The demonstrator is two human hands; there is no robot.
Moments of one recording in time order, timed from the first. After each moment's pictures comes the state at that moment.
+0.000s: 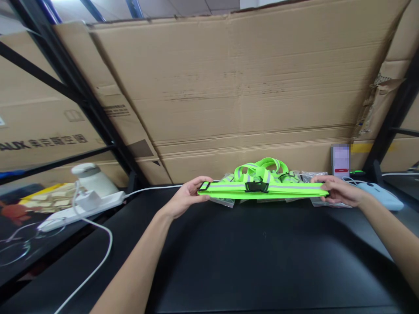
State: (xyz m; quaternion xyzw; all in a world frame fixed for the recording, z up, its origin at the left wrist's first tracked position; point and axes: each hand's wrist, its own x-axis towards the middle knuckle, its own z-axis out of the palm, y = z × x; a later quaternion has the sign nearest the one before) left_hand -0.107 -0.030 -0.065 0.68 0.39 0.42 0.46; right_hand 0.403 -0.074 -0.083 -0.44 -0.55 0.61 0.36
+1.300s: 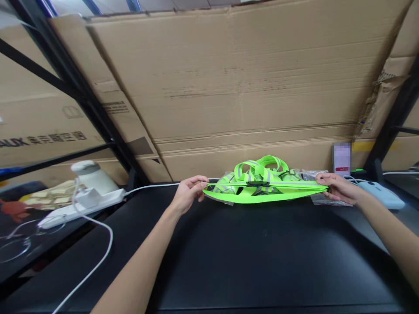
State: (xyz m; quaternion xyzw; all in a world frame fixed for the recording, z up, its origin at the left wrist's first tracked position) left_hand -0.099 -0.016 -0.082 0.57 0.40 0.54 0.47; right_hand 0.405 -0.066 -0.093 -0.44 -0.54 0.60 0.40
